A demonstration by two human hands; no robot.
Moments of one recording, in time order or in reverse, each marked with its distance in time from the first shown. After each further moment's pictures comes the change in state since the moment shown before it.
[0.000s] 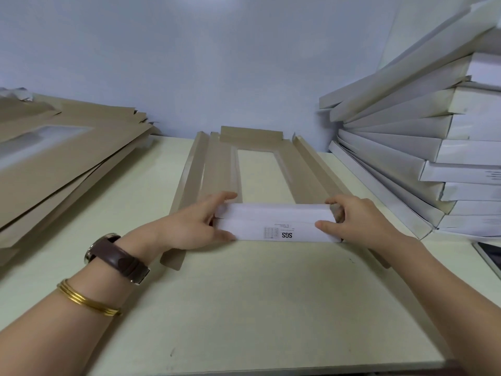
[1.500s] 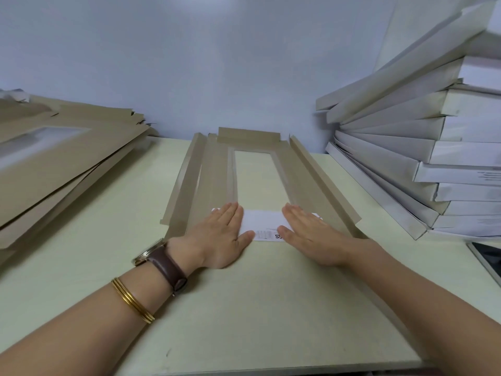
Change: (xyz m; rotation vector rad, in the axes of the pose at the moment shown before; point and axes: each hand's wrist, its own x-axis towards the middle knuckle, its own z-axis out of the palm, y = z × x) left_hand 0.034 -0.002 0.050 0.674 -0.036 -0.029; right_hand 0.000 -0.035 0.043 -0.213 -0.437 -0.192
